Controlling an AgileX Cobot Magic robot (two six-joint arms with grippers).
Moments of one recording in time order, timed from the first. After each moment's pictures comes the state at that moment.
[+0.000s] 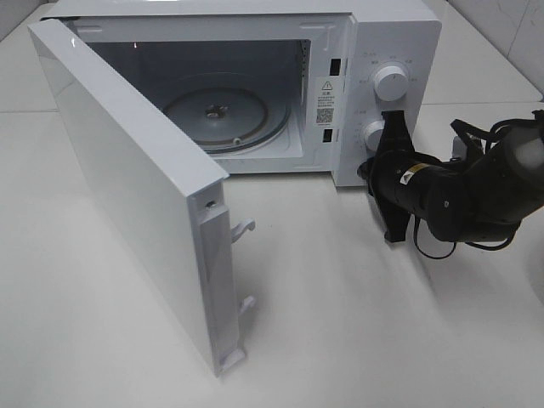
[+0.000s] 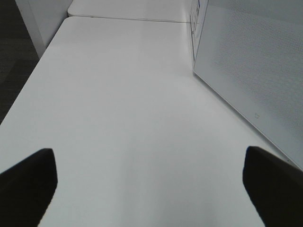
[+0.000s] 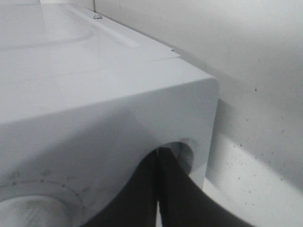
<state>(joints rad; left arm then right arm) 0.08 0.00 -0.52 -0.06 1.09 0.02 0.37 2.10 -0.80 0.24 -0.81 1.45</state>
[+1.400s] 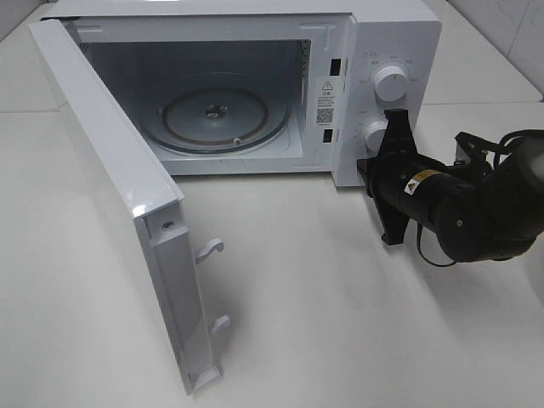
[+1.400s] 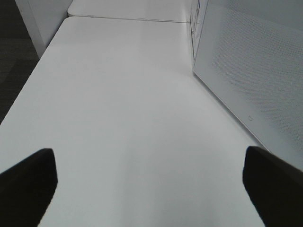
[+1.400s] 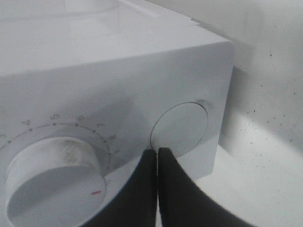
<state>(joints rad) 0.08 0.00 -0.52 -0.06 1.09 0.02 0.39 2.07 -0.71 0.17 -0.94 1.52</state>
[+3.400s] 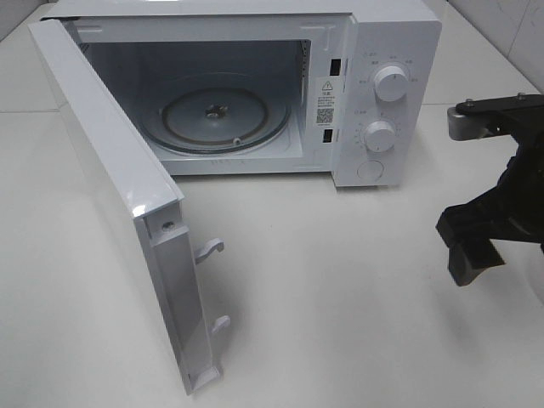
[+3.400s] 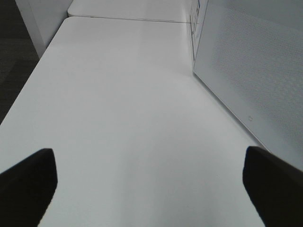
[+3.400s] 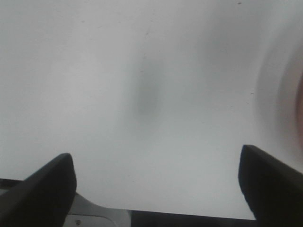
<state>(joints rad) 0.08 0.00 -0.52 -0.06 1.09 0.02 0.39 1.40 -0.83 -0.16 0.91 0.28</state>
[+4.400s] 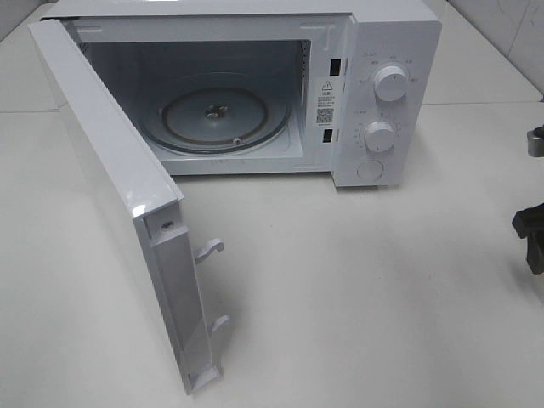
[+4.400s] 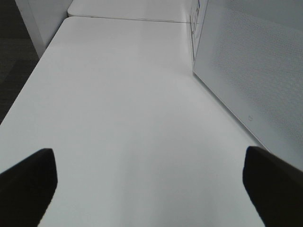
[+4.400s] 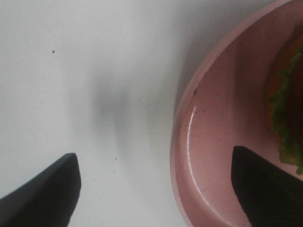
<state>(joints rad) 0.08 0.00 -0.52 -0.06 1.09 0.02 -0.06 1.67 -0.84 -0.26 0.65 0.09</state>
